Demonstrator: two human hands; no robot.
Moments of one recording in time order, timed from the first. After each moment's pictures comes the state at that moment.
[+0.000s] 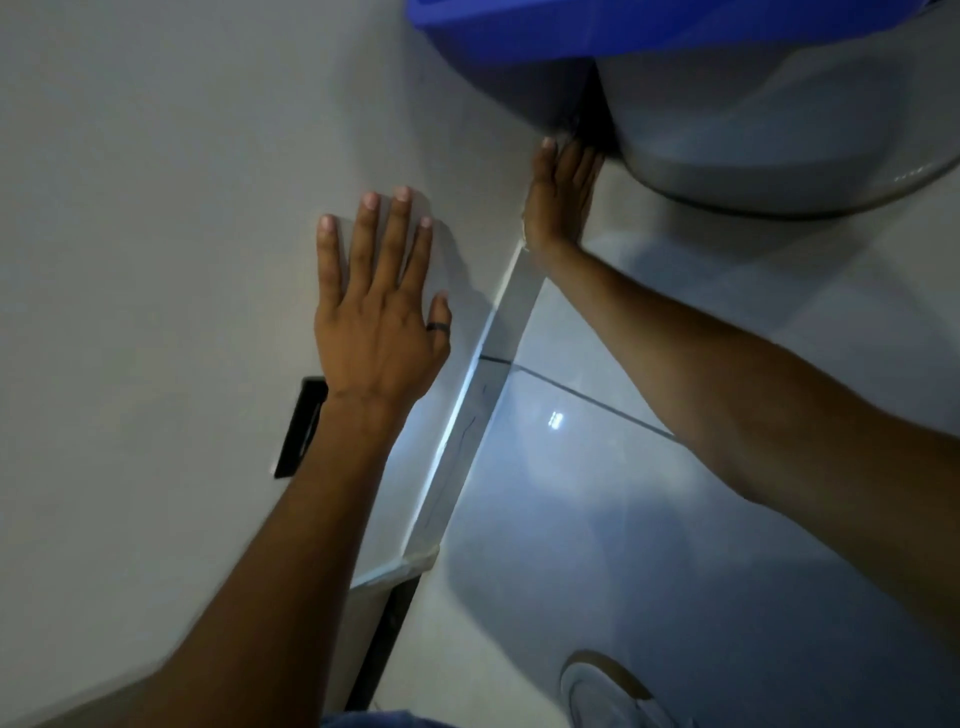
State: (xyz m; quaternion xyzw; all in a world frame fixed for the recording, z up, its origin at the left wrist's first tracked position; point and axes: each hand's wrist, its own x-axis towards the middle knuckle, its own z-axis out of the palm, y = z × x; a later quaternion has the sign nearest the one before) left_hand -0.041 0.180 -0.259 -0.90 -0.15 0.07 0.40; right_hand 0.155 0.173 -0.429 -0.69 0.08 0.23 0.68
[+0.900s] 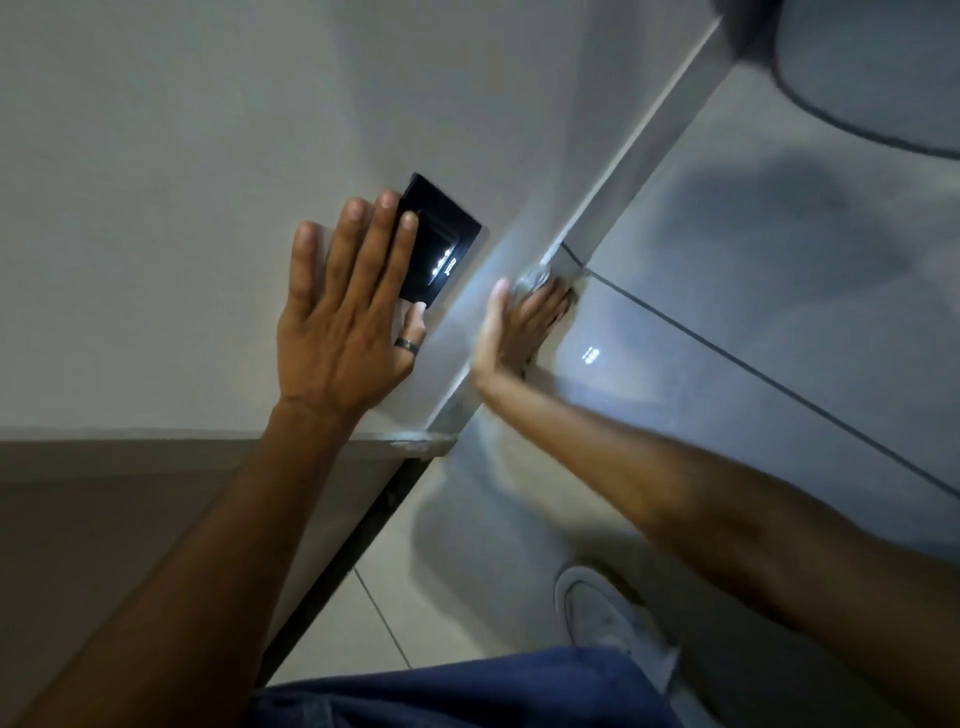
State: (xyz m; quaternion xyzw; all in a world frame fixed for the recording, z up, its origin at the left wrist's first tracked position) left_hand -0.241 0.195 -0.252 -0.87 -0.13 -0.05 0.47; right_hand -0.161 0.158 -0.410 -0.68 0.06 0.35 0.64
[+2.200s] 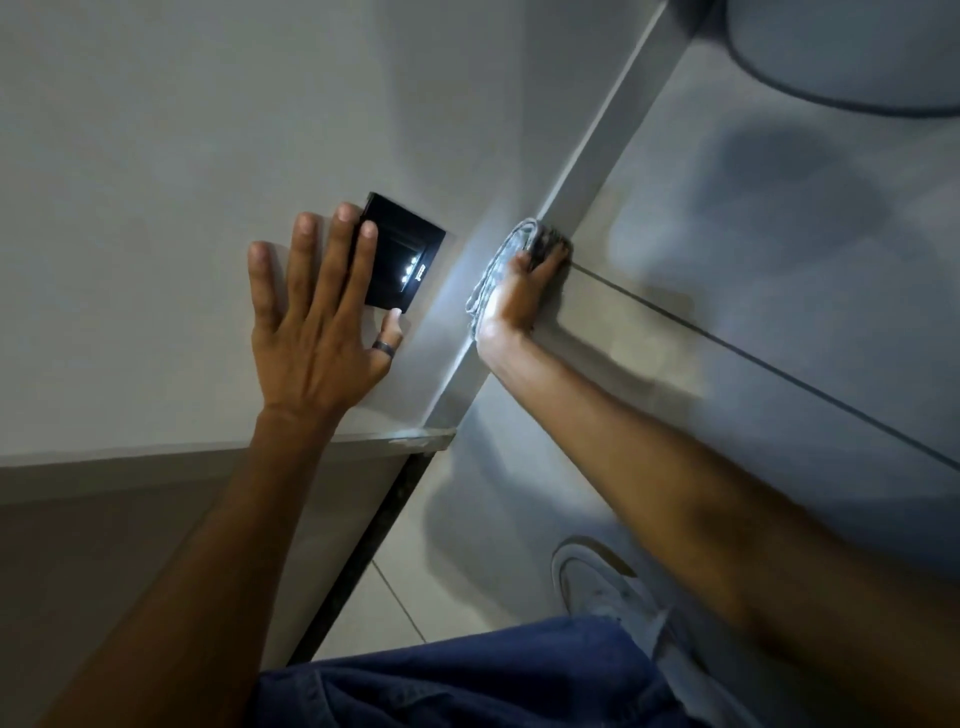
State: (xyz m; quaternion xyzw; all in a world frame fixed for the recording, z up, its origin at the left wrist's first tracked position) left_hand -0.238 0.198 -0.246 -0.87 -0.12 -0.06 0.47; right_hand -0.099 0.154 -0.398 -0.55 0.24 0.32 0.74
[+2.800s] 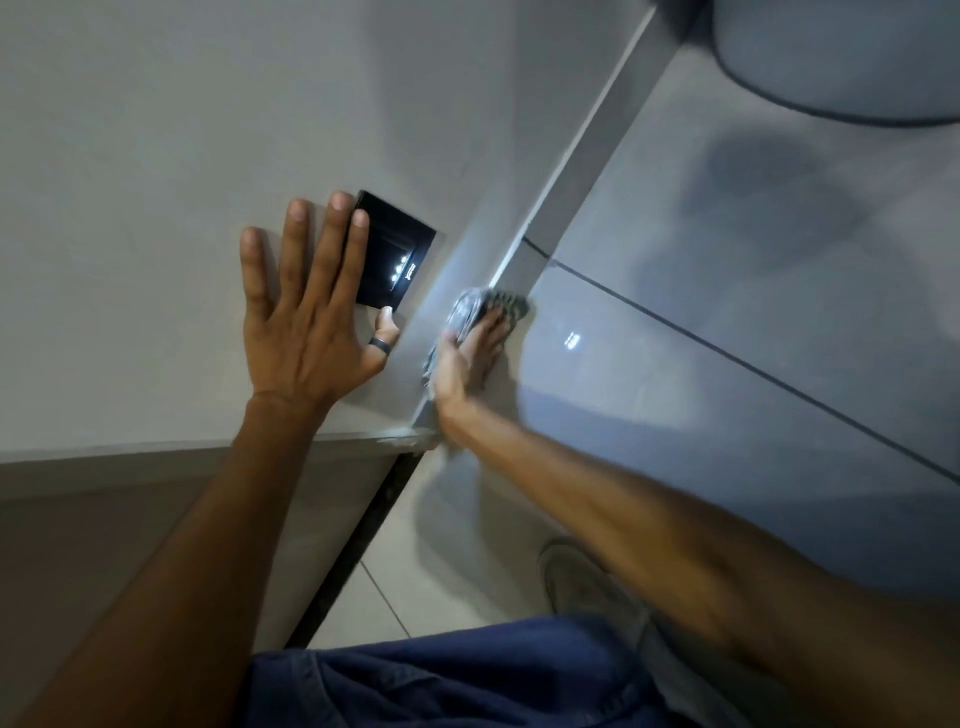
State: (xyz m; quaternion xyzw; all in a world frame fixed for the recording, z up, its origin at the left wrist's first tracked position) left_hand -0.233 0.200 -0.245 -0.87 -0.10 -0.08 0.48; right_hand -0.194 0.139 -0.398 -0.58 0.07 0.51 0.63
